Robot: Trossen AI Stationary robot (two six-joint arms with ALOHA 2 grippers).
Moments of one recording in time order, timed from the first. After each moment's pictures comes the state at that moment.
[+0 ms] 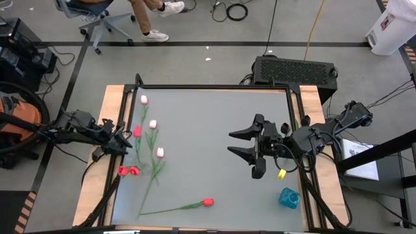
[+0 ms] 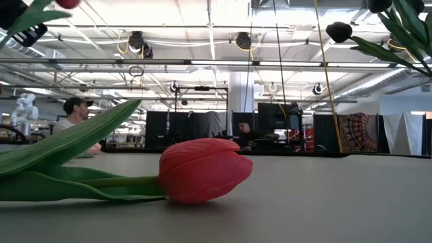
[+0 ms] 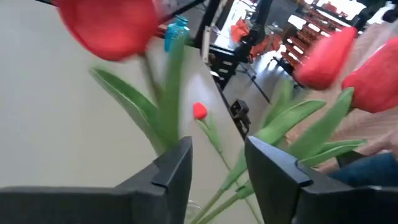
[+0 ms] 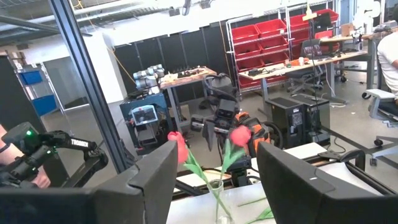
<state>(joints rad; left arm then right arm) -0.14 0.00 0.63 -0.90 0.30 -0.34 0.49 1.29 1.33 0.03 0.60 0.25</state>
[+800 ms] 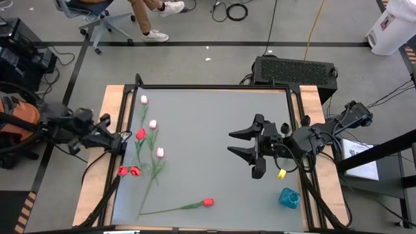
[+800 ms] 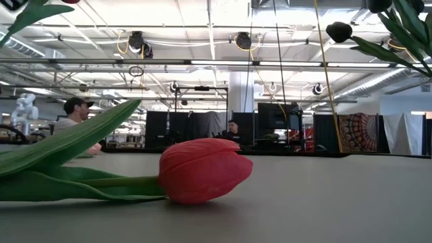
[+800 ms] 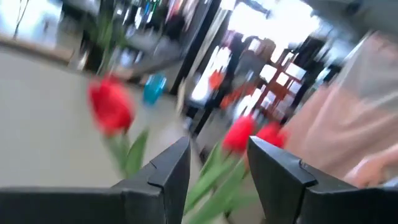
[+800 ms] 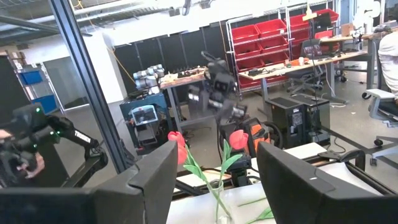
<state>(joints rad) -0.14 0.00 0.85 -0.89 0.29 -0.45 0.49 1.29 1.33 0.03 0.60 0.25</state>
